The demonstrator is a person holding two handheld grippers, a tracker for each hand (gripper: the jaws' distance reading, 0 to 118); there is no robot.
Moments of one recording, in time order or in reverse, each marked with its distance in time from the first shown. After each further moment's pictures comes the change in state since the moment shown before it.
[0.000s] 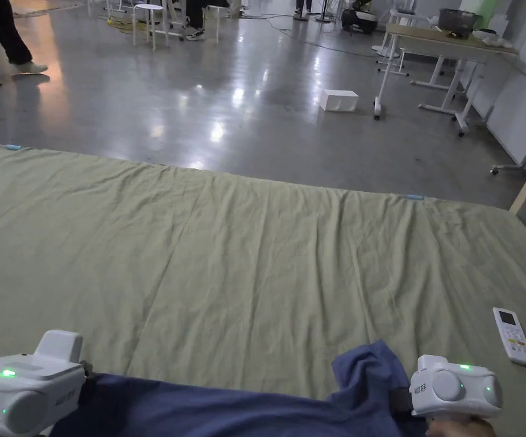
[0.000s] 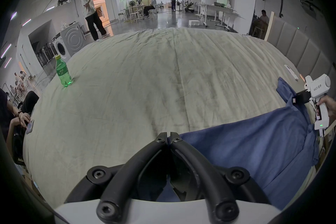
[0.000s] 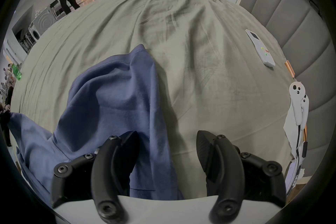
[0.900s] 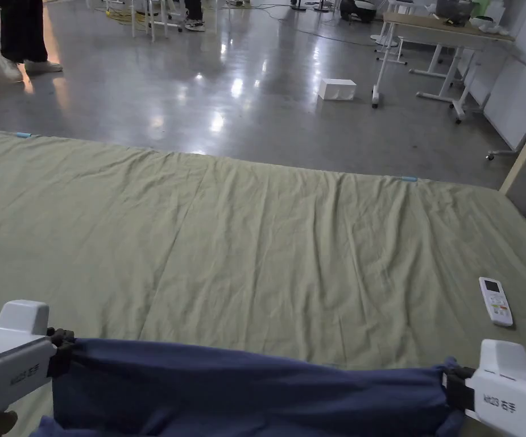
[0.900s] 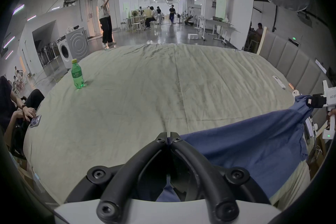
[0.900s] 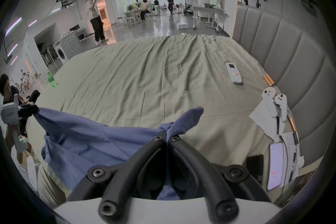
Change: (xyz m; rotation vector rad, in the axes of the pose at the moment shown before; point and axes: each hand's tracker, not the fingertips) left arm -0.028 -0.037 0.109 0.121 -0.028 0.038; right arm 0.022 -0.120 0.199 0.334 0.123 -0.018
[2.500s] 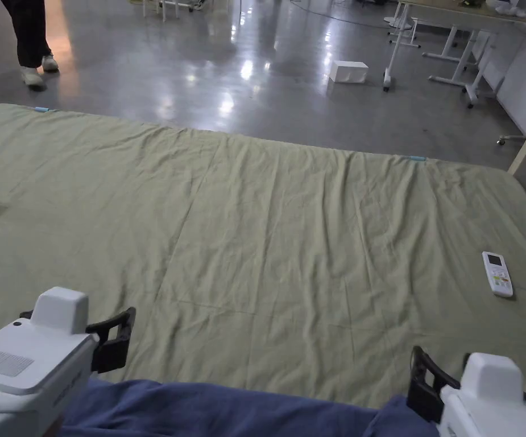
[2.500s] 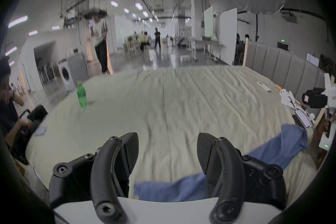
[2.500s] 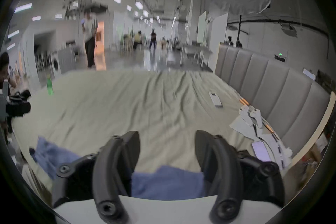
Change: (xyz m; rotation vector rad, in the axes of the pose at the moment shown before) left arm 0.066 -0.036 0.072 0.289 0.029 -0.088; right arm -0.093 -0.077 0.067 0.412 -0.153 0.018
